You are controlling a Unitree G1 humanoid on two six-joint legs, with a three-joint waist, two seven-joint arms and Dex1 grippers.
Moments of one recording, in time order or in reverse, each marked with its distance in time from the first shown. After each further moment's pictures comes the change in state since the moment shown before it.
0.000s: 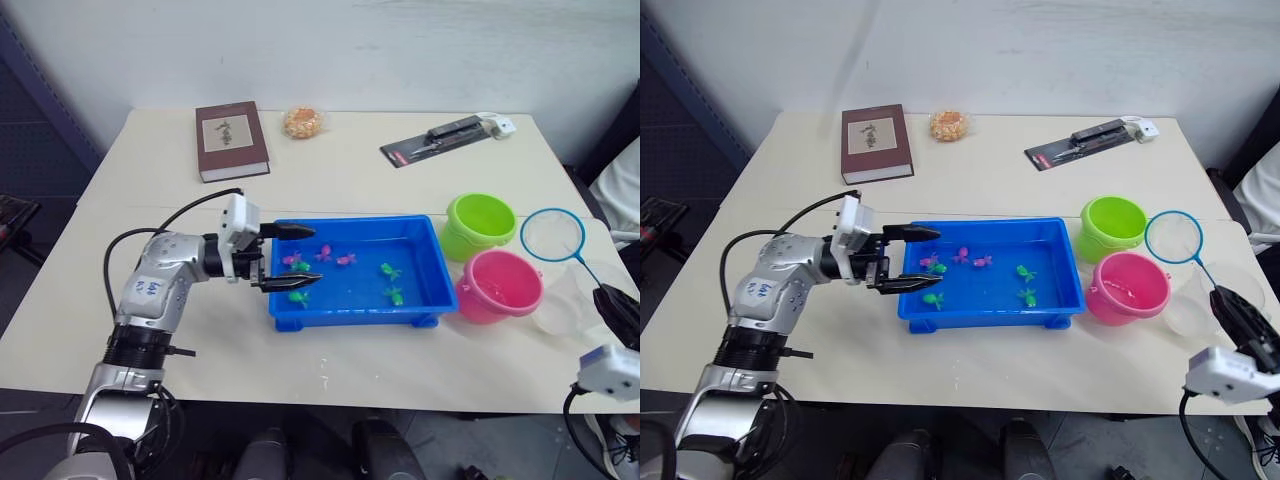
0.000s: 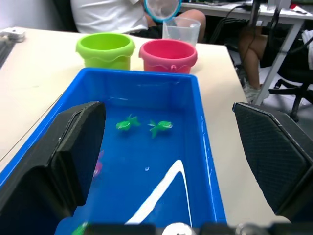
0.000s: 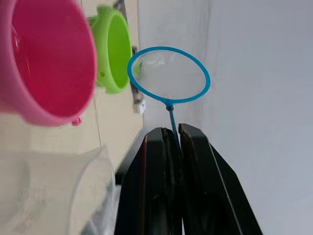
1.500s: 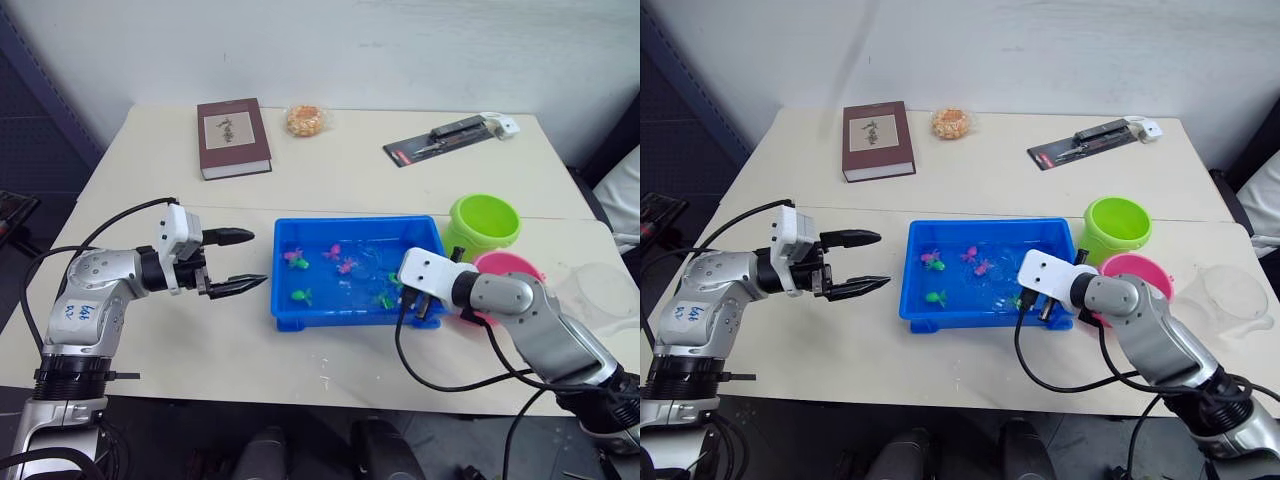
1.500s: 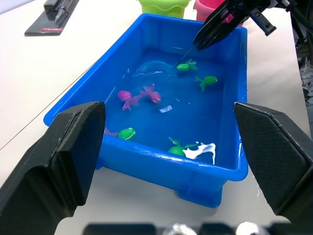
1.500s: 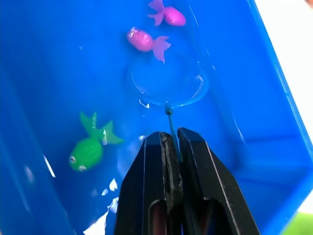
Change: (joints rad) left arm 0.168 0.171 0.138 -0.088 -0.005 0.009 0.070; right arm -1.001 0.048 1.002 -0.124 0.330 1.204 0.523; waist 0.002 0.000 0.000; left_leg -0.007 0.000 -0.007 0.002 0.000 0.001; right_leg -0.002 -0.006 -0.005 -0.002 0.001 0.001
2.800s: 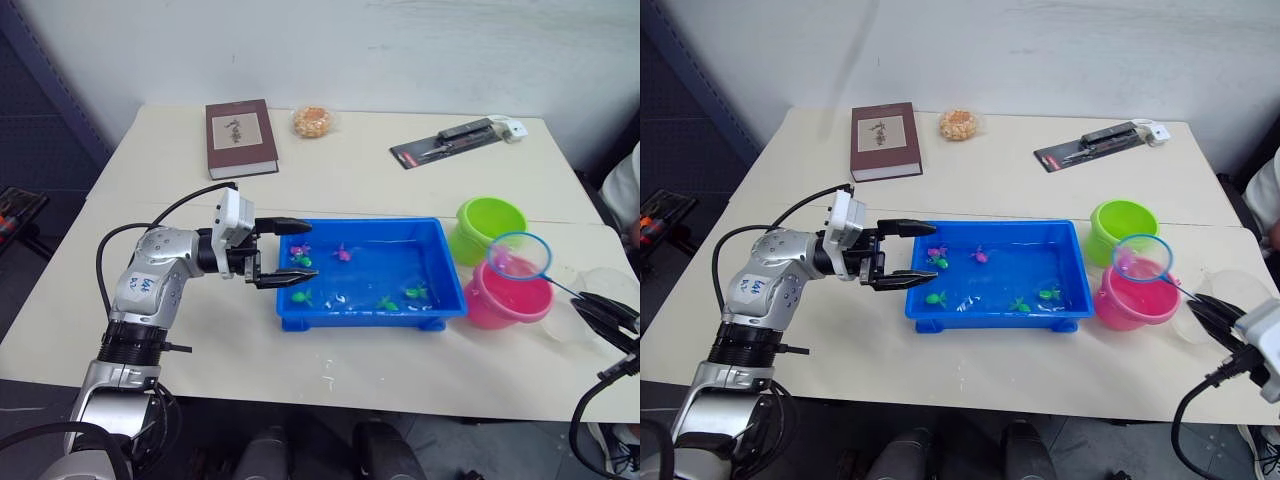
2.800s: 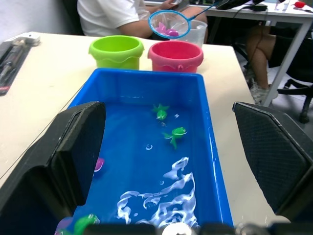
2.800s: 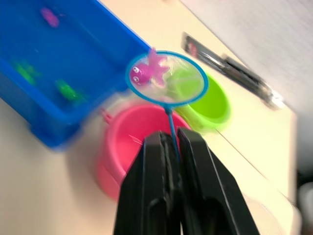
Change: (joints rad) left arm -0.205 -0.186 -0.146 0.096 0.000 -0.032 -0.094; right arm 0.862 0.169 -1.159 -0.042 0.220 -0.627 0.192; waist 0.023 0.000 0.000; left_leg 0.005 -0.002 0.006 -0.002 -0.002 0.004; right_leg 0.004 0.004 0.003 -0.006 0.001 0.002
